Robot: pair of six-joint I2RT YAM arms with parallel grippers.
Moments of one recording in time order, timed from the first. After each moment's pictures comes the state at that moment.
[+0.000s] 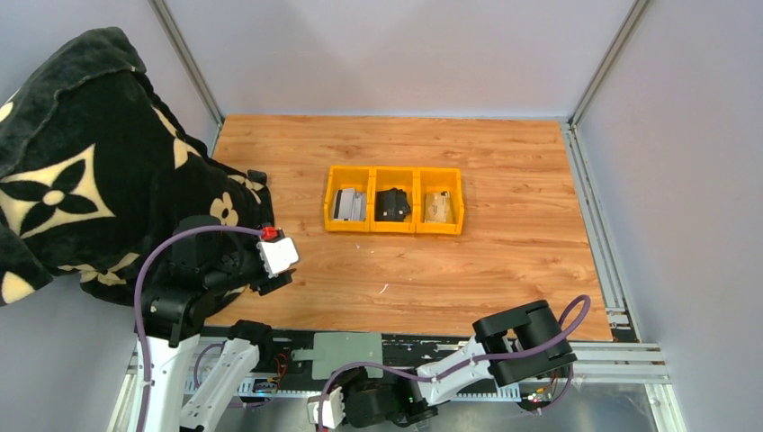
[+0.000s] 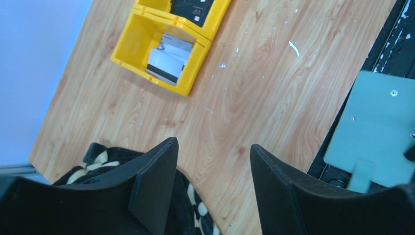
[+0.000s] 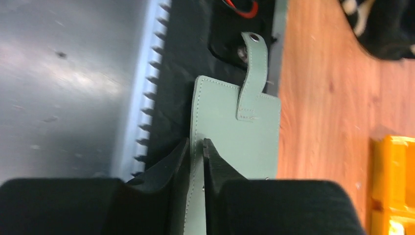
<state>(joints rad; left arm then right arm) -0.17 0.58 1.07 -1.14 0.59 0.87 1.89 1.85 0.83 0.44 0.46 -0.40</state>
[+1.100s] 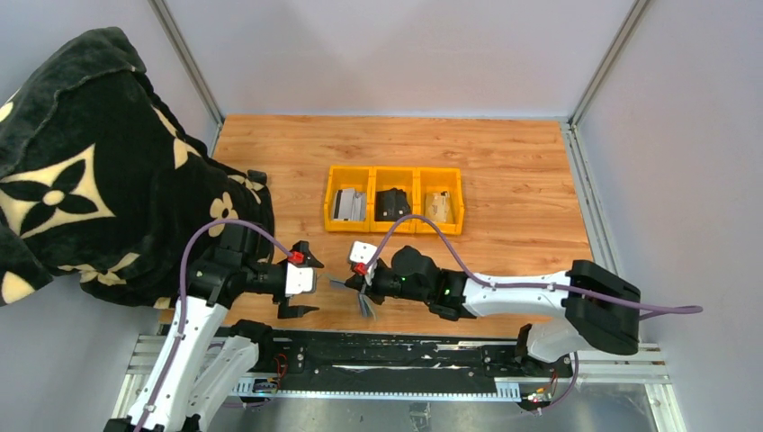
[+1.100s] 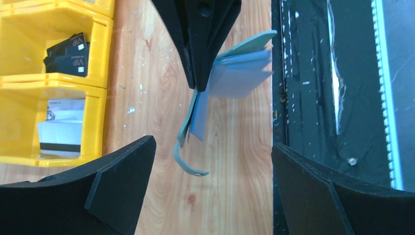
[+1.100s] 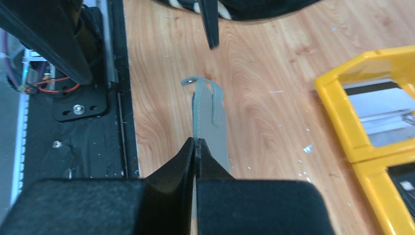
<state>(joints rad) -0.21 0.66 0.78 -1.14 0.94 1.18 1.24 1.38 0.68 0.43 -0.06 -0.11</state>
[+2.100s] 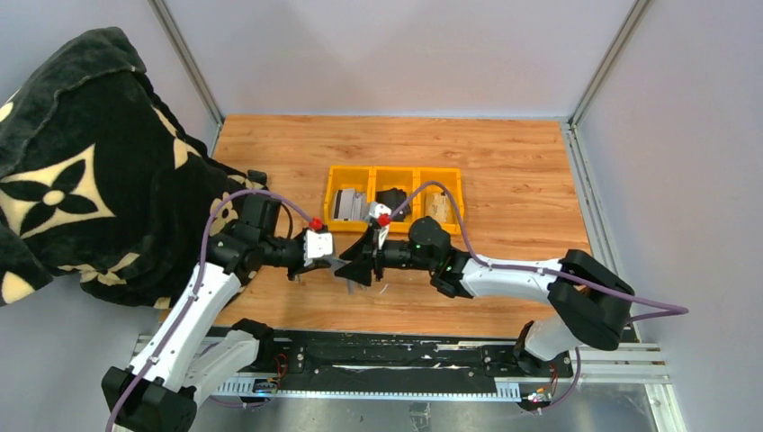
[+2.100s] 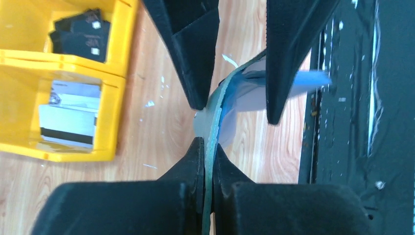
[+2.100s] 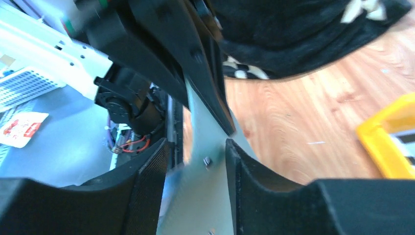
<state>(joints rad) -0.31 0.87 0.78 -0.88 0.80 1.01 1.04 1.48 0.75 0.70 -0.47 0.24</state>
